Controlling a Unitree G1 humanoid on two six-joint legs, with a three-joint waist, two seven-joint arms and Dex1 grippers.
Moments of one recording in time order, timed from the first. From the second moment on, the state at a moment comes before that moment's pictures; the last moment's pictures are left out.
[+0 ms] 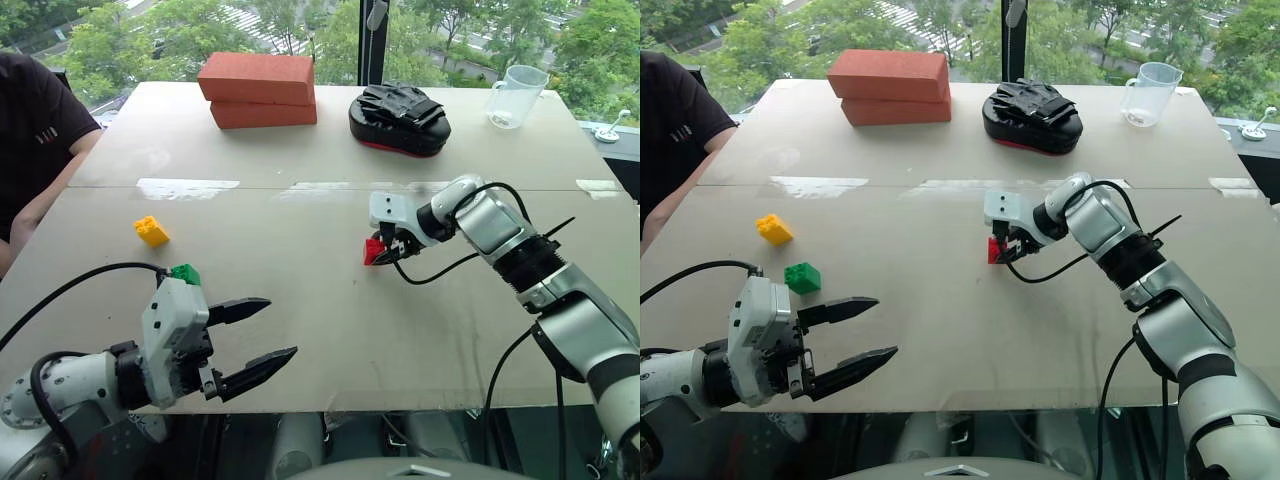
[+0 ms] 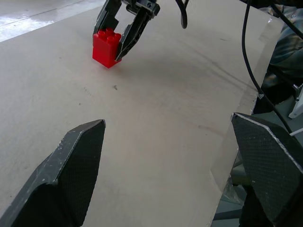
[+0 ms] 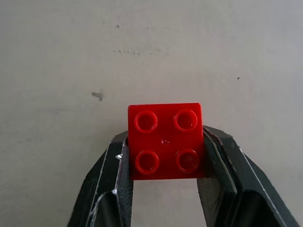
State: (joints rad) left arm 0.47 0.84 0.56 -0.85 -0.91 0.66 -0.86; right arm -1.02 -0.43 0.60 0.43 -0.01 0.47 1.26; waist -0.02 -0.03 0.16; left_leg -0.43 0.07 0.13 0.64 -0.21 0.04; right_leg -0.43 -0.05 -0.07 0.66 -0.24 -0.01
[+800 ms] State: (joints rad) left arm 0.48 0.75 0.58 -0.85 -0.93 0.66 -0.75; right arm -1.03 -0.39 0.52 0.48 -0.06 0.43 1.29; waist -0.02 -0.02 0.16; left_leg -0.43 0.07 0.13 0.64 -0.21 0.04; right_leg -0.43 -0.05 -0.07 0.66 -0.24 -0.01
